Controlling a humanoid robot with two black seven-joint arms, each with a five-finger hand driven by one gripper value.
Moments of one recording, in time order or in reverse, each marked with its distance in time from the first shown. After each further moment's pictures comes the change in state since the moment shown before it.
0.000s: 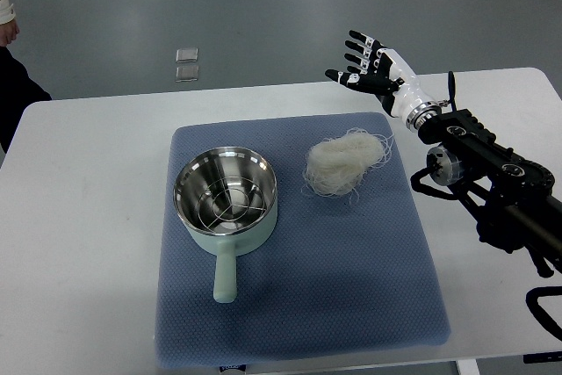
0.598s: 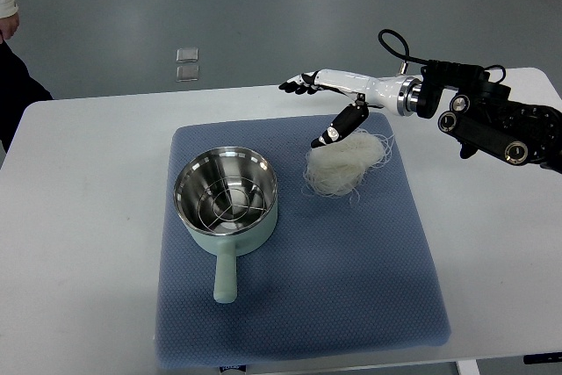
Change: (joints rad) left arm -0.001 0.000 0.004 -0.002 0.000 -0.011 0.000; right arm 0.367 -0.191 -0.639 0.073 -0.511 0.223 0.105
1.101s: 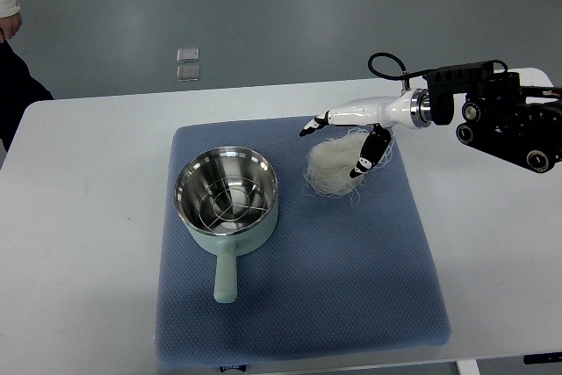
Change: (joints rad) left arm 0.001 0.000 -0.002 0.007 0.000 0.000 0.000; right arm 0.075 -0.077 -0.182 0.056 -0.224 0.039 0.046
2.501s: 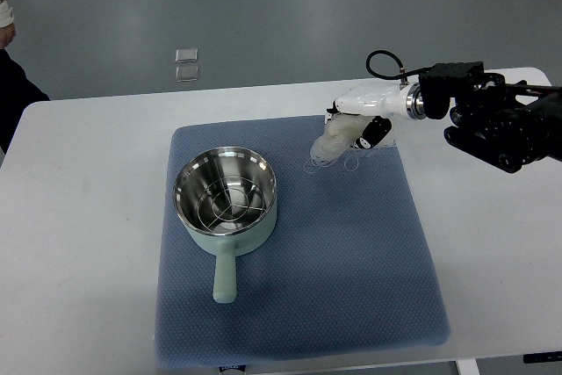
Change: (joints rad) left arm -0.009 0.000 0.002 -0.008 0.000 0.000 0.001; right arm 0.024 0.128 -0.068 -0.253 -0.105 -0.177 0.022
